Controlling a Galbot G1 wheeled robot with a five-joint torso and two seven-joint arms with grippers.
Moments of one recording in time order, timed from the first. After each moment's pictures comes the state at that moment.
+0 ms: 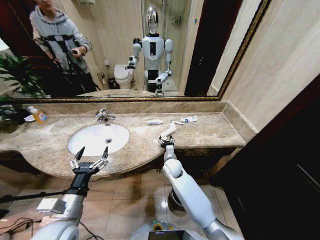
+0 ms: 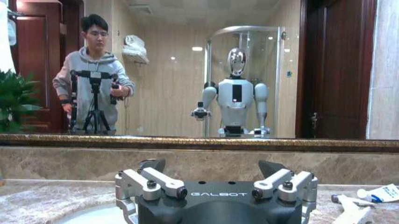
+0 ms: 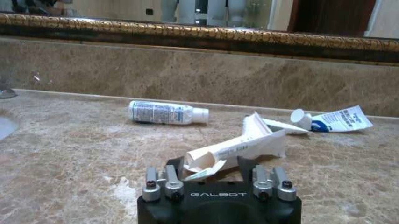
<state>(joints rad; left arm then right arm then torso) 1.84 -1.36 -0.82 -2.47 -0.37 0.04 0.05 -0.90 1.47 0.05 1.55 0.16 -0.25 0.44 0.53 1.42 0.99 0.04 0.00</state>
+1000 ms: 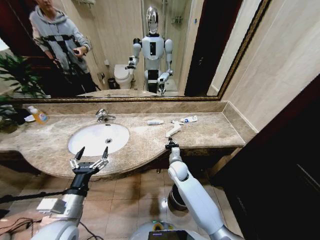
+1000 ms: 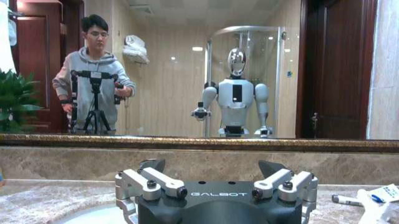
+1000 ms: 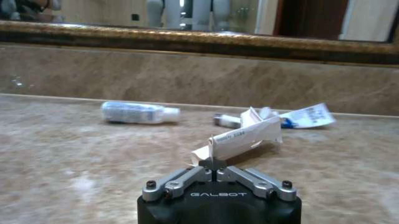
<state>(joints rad) 1.84 -1.36 -0.82 -2.47 -0.37 0.04 0.05 -0.98 1.41 0.12 1.63 0.18 -0.22 0.41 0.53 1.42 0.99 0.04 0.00</state>
